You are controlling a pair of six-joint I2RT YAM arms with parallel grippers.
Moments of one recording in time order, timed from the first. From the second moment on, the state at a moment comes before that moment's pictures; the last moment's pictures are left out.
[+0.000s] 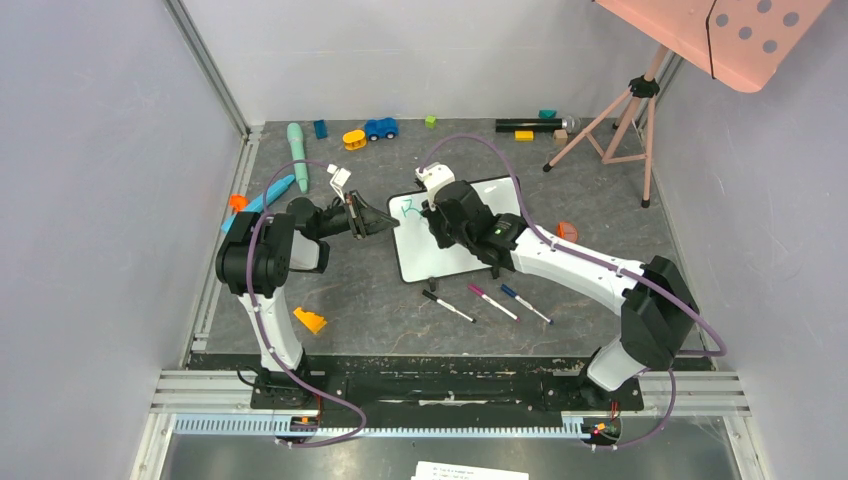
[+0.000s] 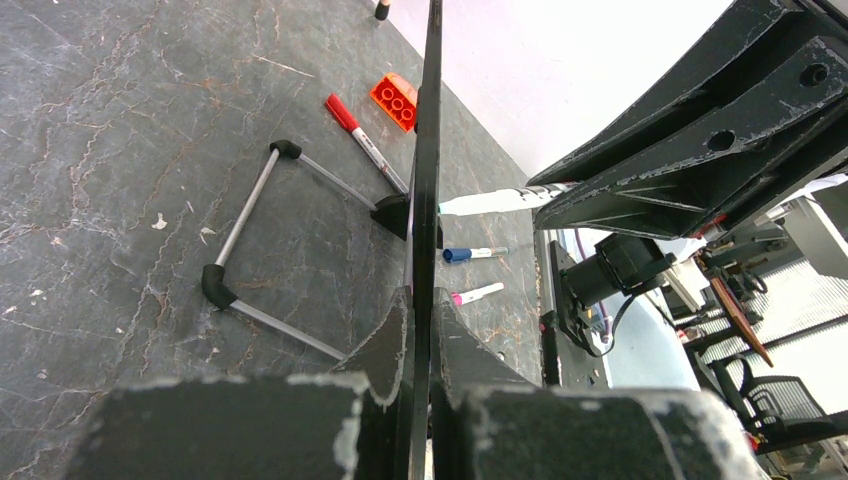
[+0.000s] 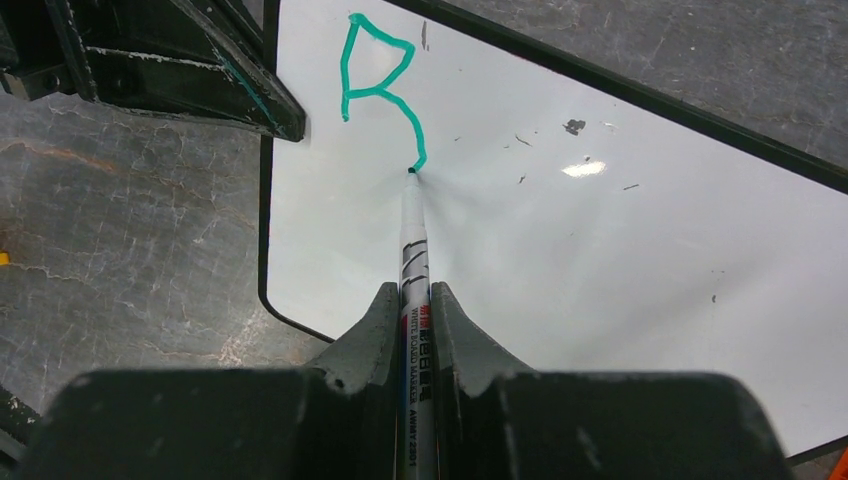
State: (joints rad) left arm -0.08 1.97 0.70 1.48 1.21 -0.94; right arm 0.85 1.58 1.21 -0.25 0.23 0.13
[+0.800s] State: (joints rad) left arm -0.08 1.97 0.69 1.48 1.21 -0.93; right arm 0.85 1.63 1.25 -0.23 0.11 0.13
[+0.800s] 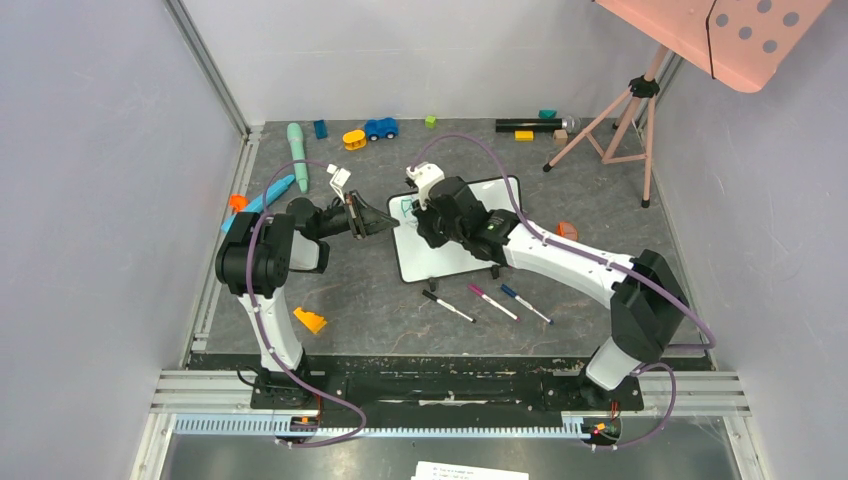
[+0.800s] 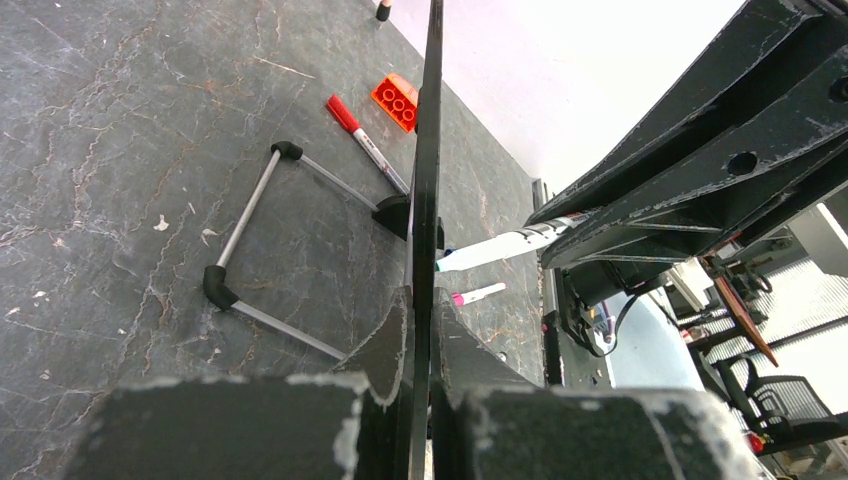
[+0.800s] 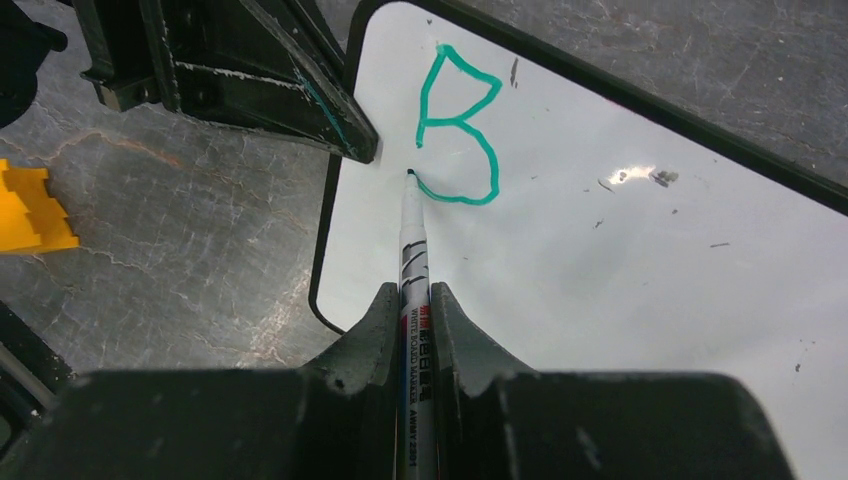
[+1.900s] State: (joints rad) left arm -0.08 1.97 0.69 1.48 1.21 -0.93; right arm 0.85 1.67 1.33 -0.24 0.13 0.13
